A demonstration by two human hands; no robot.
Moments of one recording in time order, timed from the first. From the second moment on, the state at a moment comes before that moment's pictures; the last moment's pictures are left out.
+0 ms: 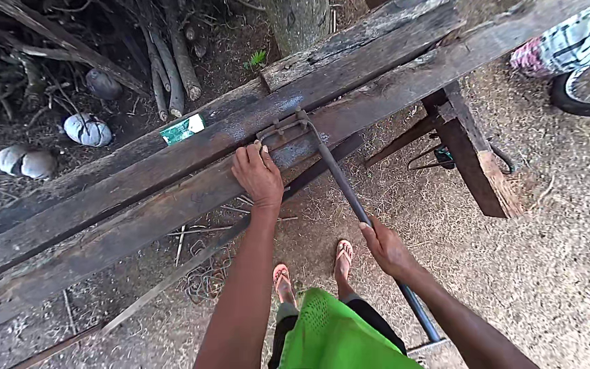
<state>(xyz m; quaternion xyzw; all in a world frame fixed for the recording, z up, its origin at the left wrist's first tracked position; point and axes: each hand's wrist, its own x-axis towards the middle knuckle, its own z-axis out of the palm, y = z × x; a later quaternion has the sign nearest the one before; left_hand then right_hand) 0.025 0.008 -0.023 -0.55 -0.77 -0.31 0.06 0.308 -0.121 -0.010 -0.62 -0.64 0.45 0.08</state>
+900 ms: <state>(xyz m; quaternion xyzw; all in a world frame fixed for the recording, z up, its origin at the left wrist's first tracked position) -0.009 -0.009 0.050 -0.51 -0.70 -0.39 -0.32 0.297 -0.149 0.023 -0.69 -0.62 0.34 0.16</state>
